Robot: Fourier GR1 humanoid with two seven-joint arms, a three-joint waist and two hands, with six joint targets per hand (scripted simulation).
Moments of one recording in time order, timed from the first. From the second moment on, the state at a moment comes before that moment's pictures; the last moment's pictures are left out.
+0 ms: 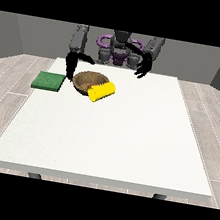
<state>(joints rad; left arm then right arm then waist) -0.44 0.03 -0.16 -1.16 -0.18 0.34 -0.08 -0.54 -0.07 -0.21 -0.82 -0.19 0.00 -0.13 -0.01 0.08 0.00</state>
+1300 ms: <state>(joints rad) -0.41 0.09 -0.08 -1.23 -0.12 0.17 -0.16 -0.53 -0.13 -0.31 -0.63 -0.26 -0.11 -0.18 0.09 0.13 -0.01</state>
